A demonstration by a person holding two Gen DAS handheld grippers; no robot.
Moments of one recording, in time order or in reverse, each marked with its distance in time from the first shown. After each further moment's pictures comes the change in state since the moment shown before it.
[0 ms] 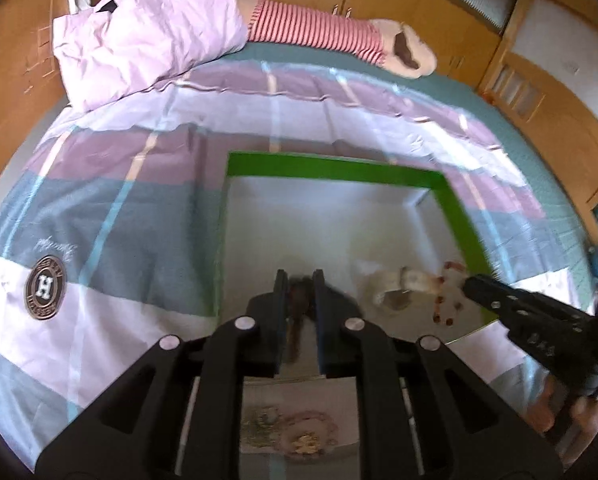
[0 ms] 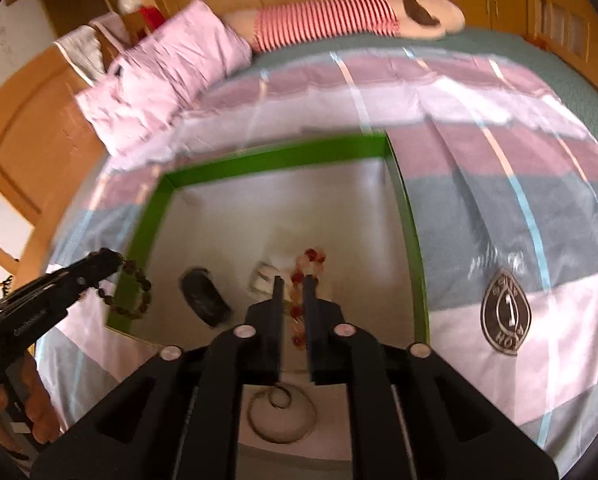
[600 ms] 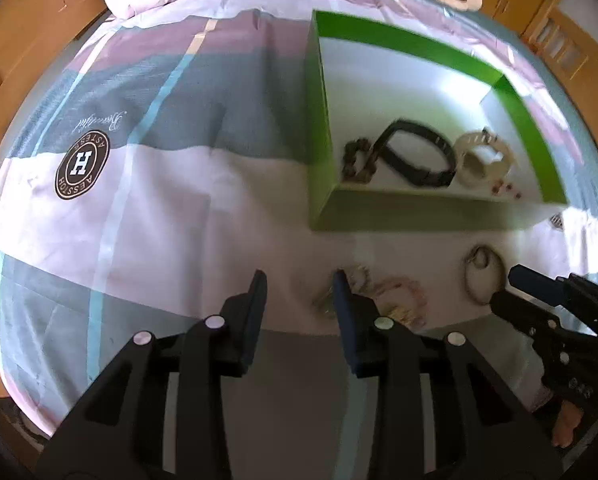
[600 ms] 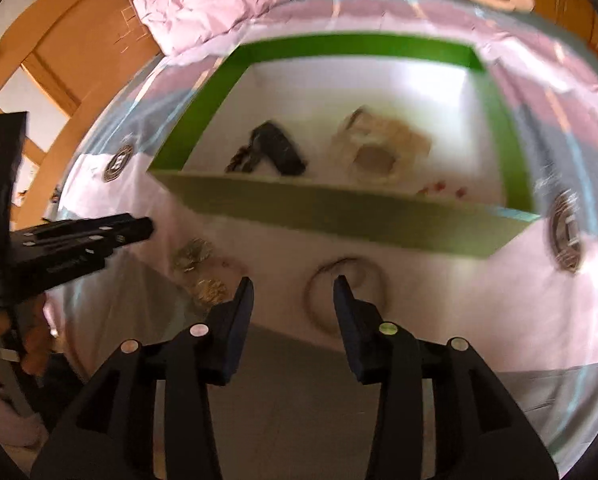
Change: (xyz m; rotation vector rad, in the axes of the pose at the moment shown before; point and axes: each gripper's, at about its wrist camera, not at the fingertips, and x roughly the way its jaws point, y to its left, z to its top) left arm 0.007 0.049 -0.080 -0.025 0.271 0.121; right arm 0.012 0.057 -0.082 -0.218 0.230 0.149
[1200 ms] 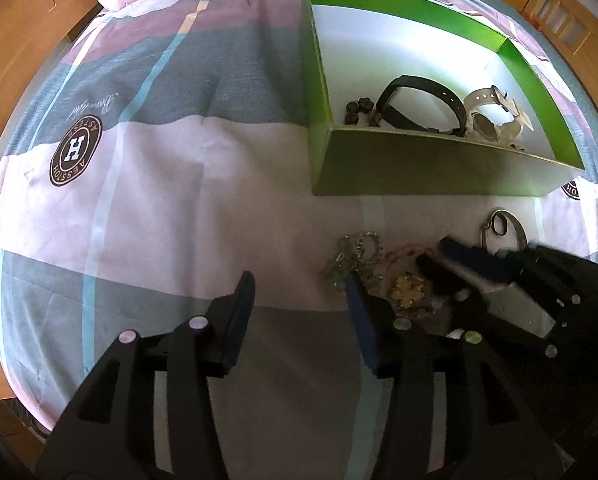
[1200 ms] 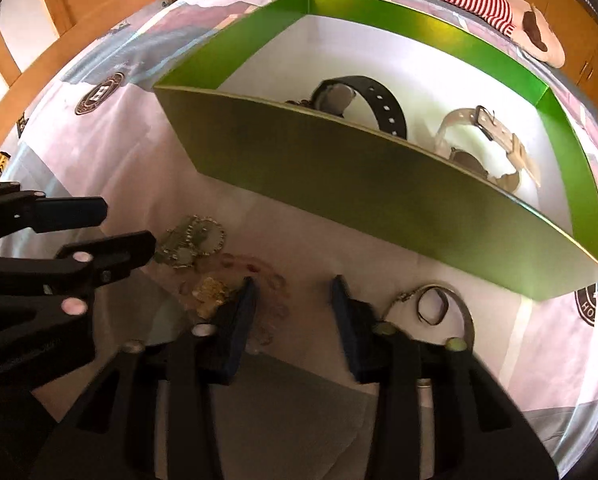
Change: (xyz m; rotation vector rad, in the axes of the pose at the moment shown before) left arm 0.013 0.001 -0.012 0.032 0.054 0.021; right arm 0.066 0.054 0.000 -0.173 0.032 -0.183
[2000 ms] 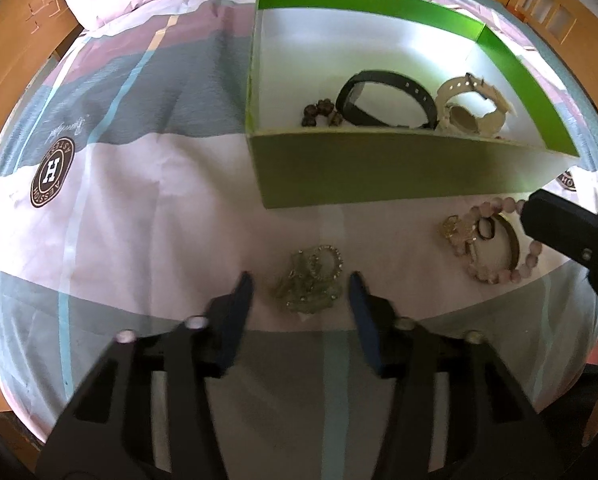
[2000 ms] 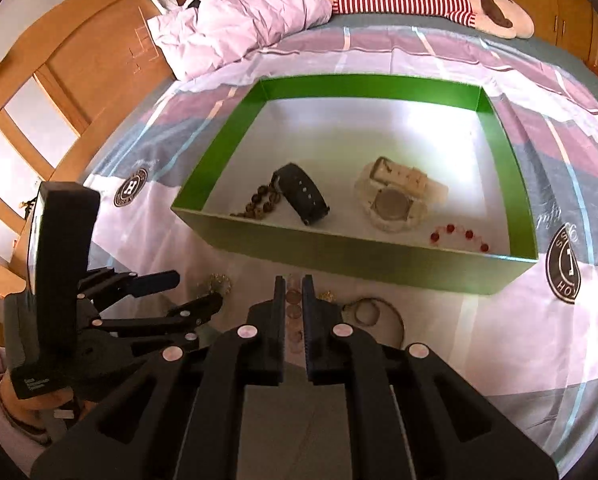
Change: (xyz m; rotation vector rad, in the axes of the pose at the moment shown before) left arm 0.017 -0.038 0.004 0.052 -0.036 0.000; right arm -0.076 -0.062 0.001 0.180 -0.151 0.137
